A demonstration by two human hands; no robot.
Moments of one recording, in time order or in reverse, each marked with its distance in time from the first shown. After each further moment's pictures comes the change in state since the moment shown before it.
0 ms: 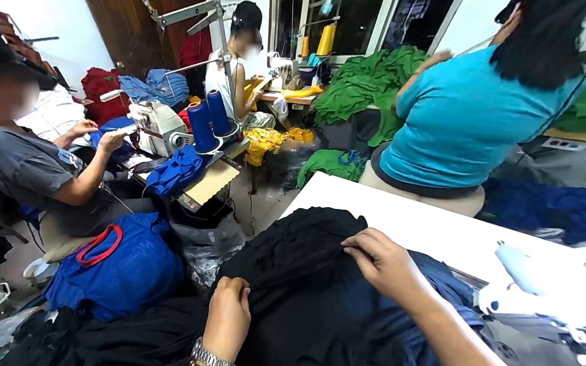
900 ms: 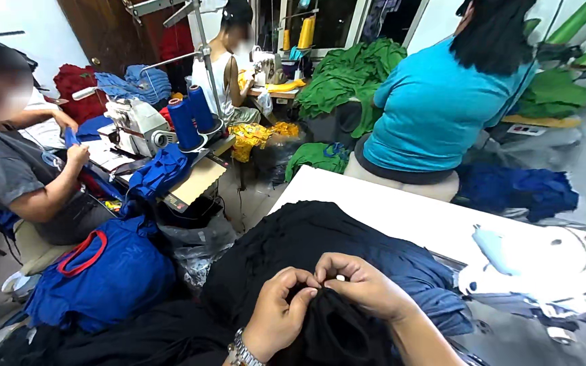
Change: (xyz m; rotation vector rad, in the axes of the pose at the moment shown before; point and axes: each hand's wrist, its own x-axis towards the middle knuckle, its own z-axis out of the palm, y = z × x) left_hand 0.012 0.066 0.036 -0.950 -0.181 0.556; right_hand -0.020 -0.030 0.006 1.271 -0.421 0.276
